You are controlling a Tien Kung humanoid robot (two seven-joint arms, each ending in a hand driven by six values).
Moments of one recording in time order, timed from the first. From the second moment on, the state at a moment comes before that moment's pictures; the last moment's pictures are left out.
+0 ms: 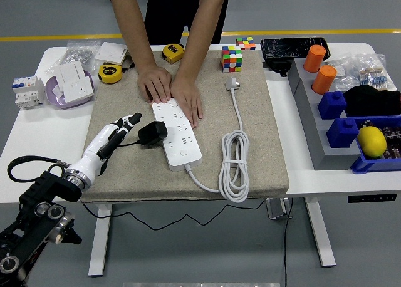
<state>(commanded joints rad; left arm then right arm) -0.13 0.23 -1.12 -1.43 1.34 0.11 0.11 0.05 -0.11 1.77 0.18 -1.88 -0.10 -0.33</state>
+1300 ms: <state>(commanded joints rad) -0.37 0.35 -0.83 -1.39 1.31 0.04 0.22 0.06 -0.12 1.77 0.18 -1.88 -0.12 -0.33</state>
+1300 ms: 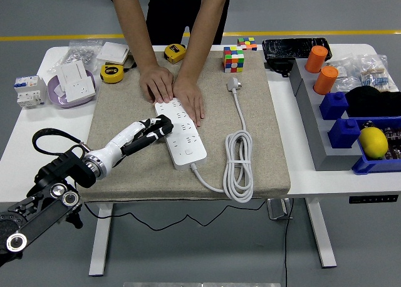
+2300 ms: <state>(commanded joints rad) -0.51 0.33 -0.73 -1.42 1.34 -0.01 0.34 0.06 -0.13 1.77 0.18 -1.88 -0.12 -0.33</state>
